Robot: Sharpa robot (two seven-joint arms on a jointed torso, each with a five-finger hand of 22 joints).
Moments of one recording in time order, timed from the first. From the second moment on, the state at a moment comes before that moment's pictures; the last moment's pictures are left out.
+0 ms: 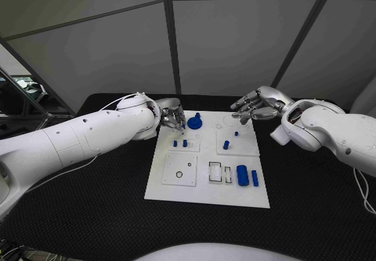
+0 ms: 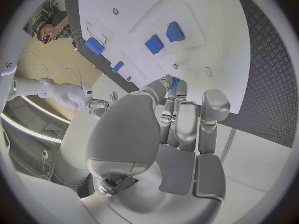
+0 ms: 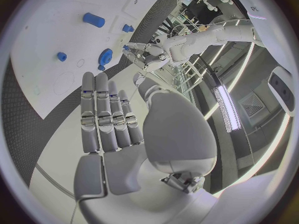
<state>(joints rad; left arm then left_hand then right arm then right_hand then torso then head) 1.19 -0.65 0.08 1.22 -1.33 -0.02 -0.18 1.42 -0.10 0.38 -0.02 0.15 1.12 0.12 0.08 0.26 1.17 0.06 0.20 0.19 1.46 -0.02 1.29 1.14 0.12 1.28 0.09 1.12 1.18 1.23 -0.76 0.06 1.35 -0.88 -0.15 0.07 1.31 -0.15 0.31 0.07 0.12 0.97 0.17 0.07 0.07 1.21 0.11 0.10 0.13 1.29 0.05 0.14 0.40 0.17 1.09 0.16 0.38 0.37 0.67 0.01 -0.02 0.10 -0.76</state>
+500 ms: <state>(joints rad) 1.18 -0.65 0.08 1.21 -1.32 0.01 -0.19 1.42 -0.10 0.38 -0.02 0.15 1.12 0.12 0.08 0.26 1.17 0.06 0.20 0.19 1.46 -0.02 1.29 1.14 0.12 1.28 0.09 1.12 1.18 1.22 -0.76 0.06 1.35 -0.89 -0.15 0.07 1.31 -0.15 0.31 0.07 0.12 0.97 0.17 0.07 0.07 1.21 0.11 0.10 0.13 1.30 0.05 0.13 0.40 0.17 1.09 0.16 0.38 0.36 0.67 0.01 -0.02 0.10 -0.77</state>
